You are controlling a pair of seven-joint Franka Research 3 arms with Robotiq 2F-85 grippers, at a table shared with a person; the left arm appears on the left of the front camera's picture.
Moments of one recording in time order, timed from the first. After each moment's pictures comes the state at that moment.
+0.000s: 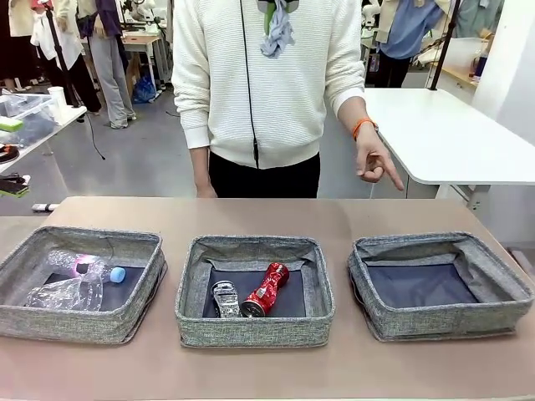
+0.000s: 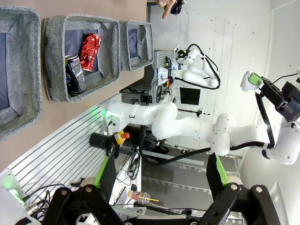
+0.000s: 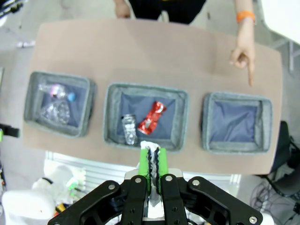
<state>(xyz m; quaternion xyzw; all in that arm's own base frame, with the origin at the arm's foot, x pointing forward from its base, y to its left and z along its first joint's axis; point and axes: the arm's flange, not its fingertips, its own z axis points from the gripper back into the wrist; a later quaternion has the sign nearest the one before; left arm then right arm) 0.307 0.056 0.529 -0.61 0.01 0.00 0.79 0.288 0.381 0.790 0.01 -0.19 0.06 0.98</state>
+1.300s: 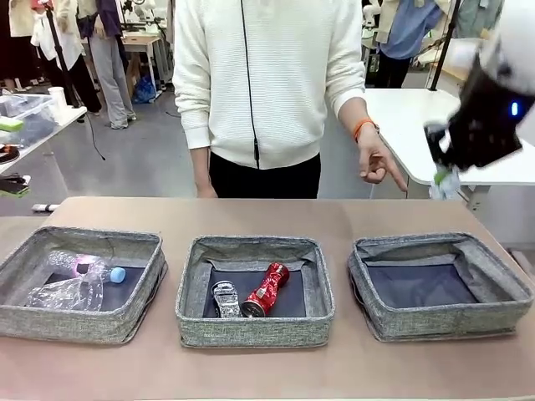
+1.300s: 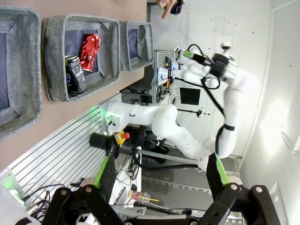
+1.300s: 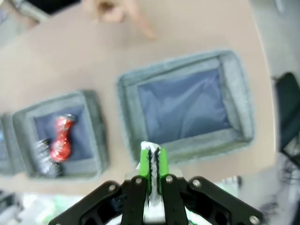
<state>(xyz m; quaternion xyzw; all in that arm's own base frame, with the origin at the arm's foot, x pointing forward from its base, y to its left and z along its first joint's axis) 0.307 0.056 0.529 -0.61 0.01 0.00 0.79 0.319 0.097 0.559 0.04 -0.16 -0.10 0.98</state>
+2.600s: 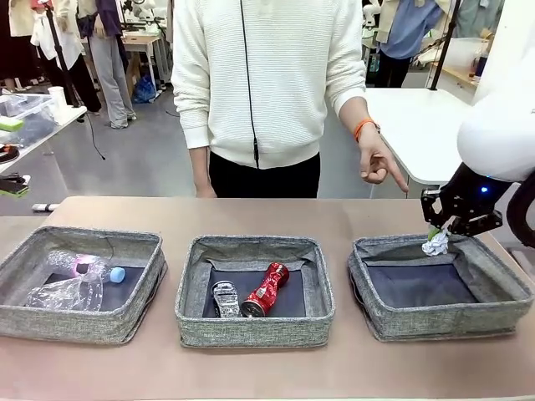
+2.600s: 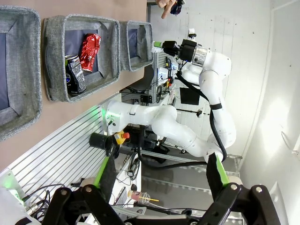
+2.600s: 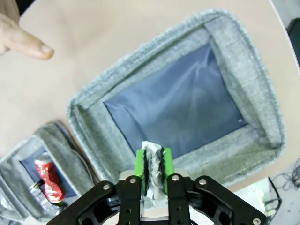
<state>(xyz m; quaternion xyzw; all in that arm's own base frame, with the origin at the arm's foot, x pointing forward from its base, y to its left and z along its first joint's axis) 0.307 0.056 0.529 -0.61 0.01 0.00 0.79 0.365 0.058 0.449 0.06 -0.09 -0.23 0.97</state>
